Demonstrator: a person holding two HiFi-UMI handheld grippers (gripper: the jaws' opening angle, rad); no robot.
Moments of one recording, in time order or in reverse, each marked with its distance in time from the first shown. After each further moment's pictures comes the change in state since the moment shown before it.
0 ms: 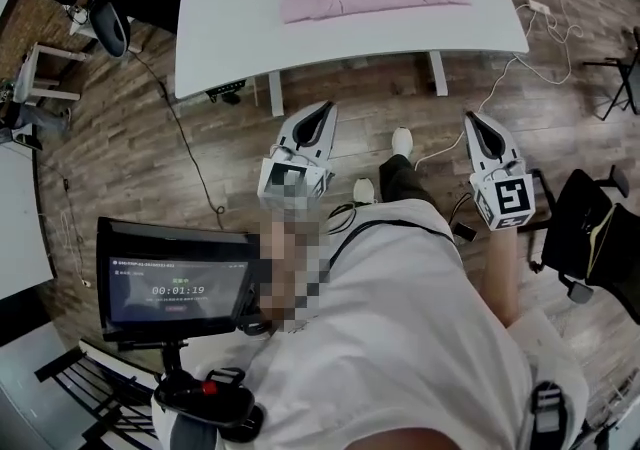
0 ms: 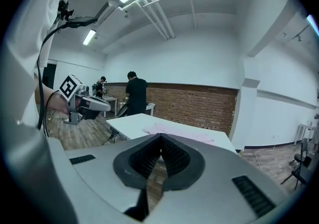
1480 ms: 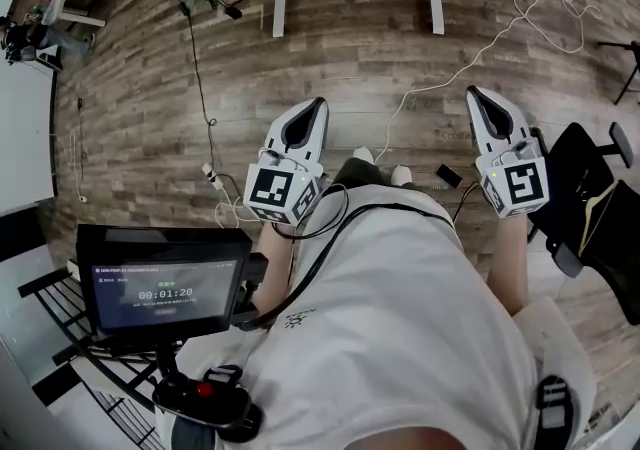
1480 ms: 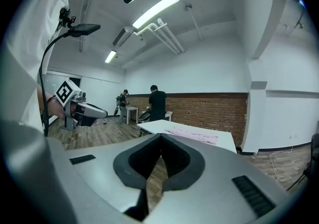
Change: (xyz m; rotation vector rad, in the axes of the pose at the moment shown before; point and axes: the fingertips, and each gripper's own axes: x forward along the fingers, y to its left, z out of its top) left arm -0.167 -0.317 -0.033 -0.033 0.003 0.194; right arm -0.293 0.003 -0.051 -0.004 -0.131 0.226
